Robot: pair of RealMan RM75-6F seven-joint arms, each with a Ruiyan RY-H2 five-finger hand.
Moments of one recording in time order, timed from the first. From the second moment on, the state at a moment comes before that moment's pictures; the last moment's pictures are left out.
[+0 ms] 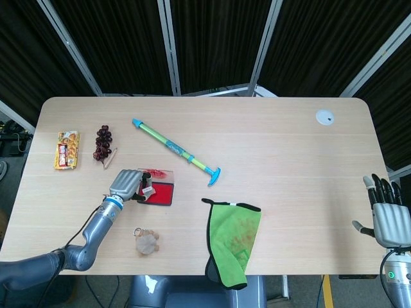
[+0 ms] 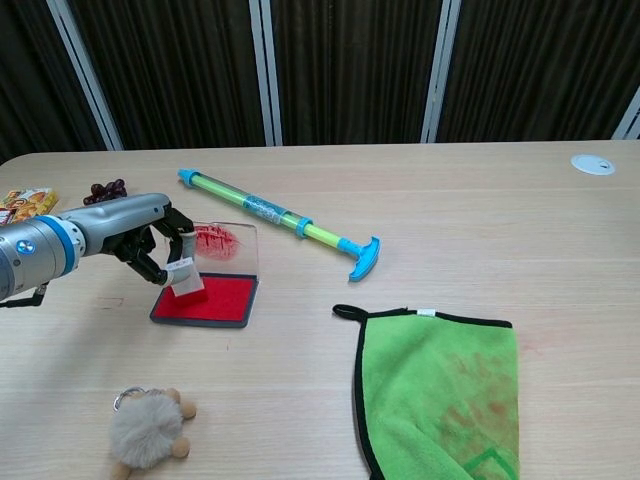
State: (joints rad) left arm -0.71 -1.64 -0.16 -1.28 1.04 0.82 0.19; right arm 0.12 -1.23 0.11 -1.41 -1.38 1.42 -0.12
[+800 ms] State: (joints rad) left arm -0.62 -1.45 -0.12 -1.31 1.10 0.84 0.07; right arm 0.11 -1.23 0.10 -1.44 -1.41 1.44 -0.13
